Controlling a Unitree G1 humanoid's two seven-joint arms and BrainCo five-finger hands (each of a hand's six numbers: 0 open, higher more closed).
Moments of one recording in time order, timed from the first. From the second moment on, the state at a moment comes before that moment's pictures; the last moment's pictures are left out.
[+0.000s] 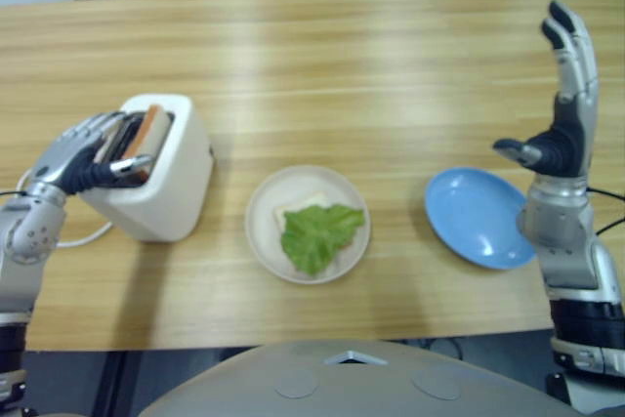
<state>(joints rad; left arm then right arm) 0.16 0.81 0.31 -0.04 0.54 -0.24 -0.21 -0.01 -0.53 -0.25 -0.18 -0.41 -0.69 -0.46</state>
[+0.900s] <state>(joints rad) 0.08 0.78 0.22 -0.01 0.49 -0.21 -0.21 -0.01 -0.44 -0.31 -0.21 -0.50 -0.75 -0.39</state>
